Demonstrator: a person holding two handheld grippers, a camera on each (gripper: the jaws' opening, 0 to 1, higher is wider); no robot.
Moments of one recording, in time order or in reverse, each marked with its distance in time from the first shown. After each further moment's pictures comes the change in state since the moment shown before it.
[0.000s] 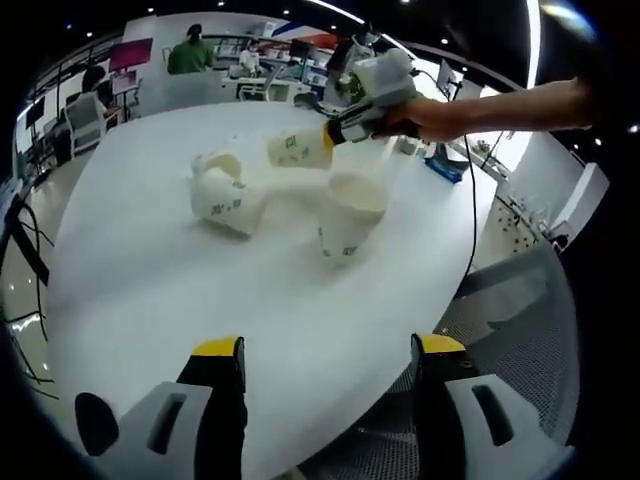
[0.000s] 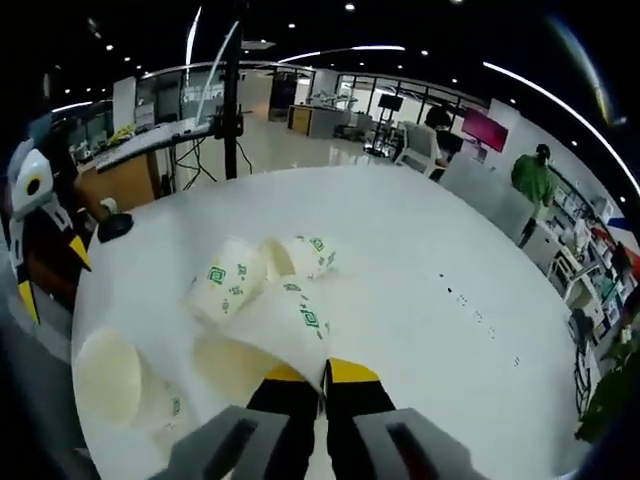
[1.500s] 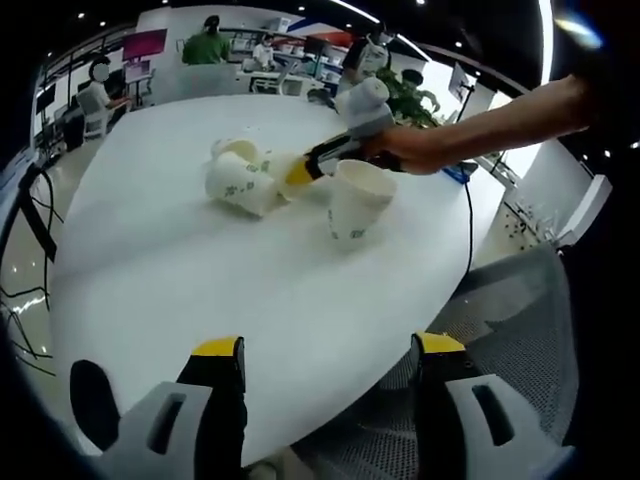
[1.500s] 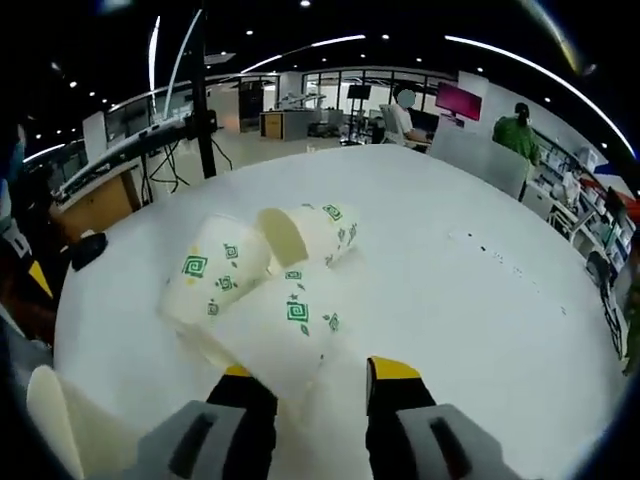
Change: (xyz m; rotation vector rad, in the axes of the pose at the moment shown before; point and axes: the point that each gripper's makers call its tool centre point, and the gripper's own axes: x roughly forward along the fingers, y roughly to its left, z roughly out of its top) left arm -0.011 0.003 -0.018 -0.054 0.014 0.032; right arm 0.072 0.034 -0.024 0.205 -0.024 -0.029
